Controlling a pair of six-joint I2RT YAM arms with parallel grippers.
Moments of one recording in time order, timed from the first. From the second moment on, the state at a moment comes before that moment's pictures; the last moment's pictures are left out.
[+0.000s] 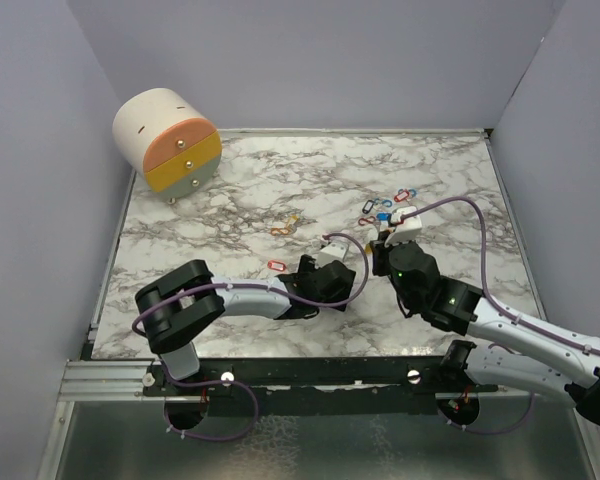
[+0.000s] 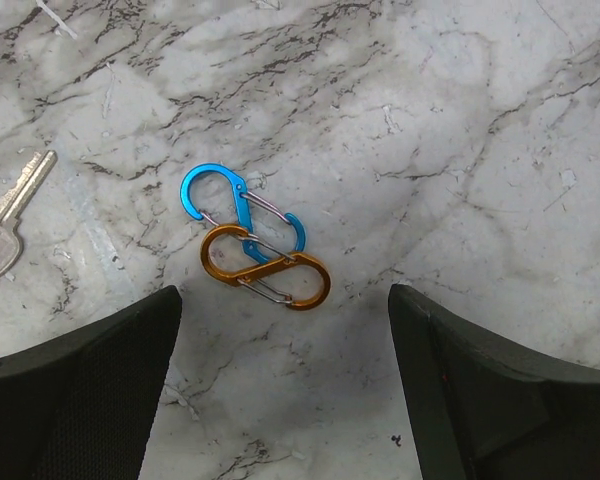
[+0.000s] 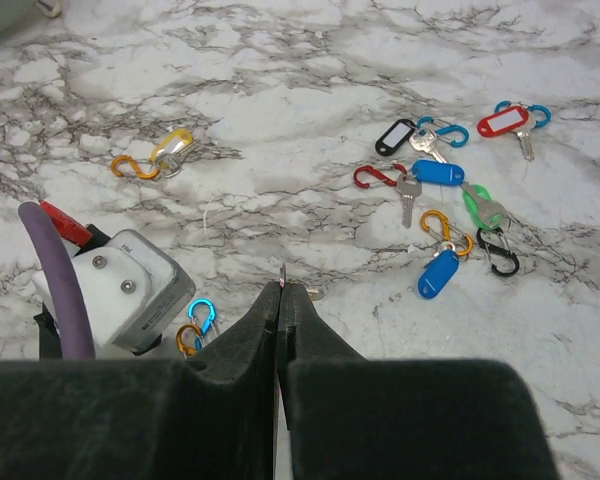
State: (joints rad) left arm -1.12 1.69 0.84 -0.01 -0.41 -0.60; right arm 0.97 0.90 0.65 -0.12 0.69 0.32
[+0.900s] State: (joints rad) left arm -1.13 1.68 0.81 -0.07 -0.61 -0.63; right arm 0.97 0.91 0.65 -0.12 0.69 0.31
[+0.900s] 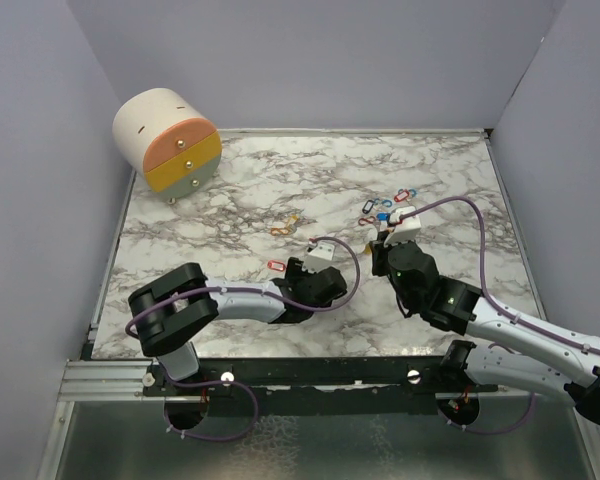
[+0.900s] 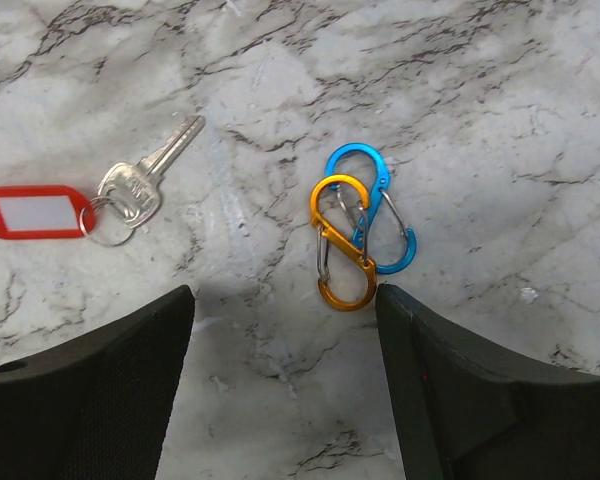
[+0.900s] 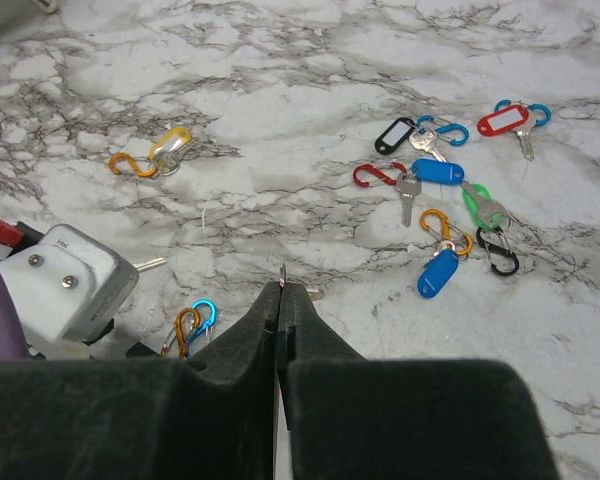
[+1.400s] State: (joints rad) left arm -1.13 1.66 0.80 -0.09 -0.63 -0.61; right arm 0.97 0.92 0.65 -0.11 0.69 0.31
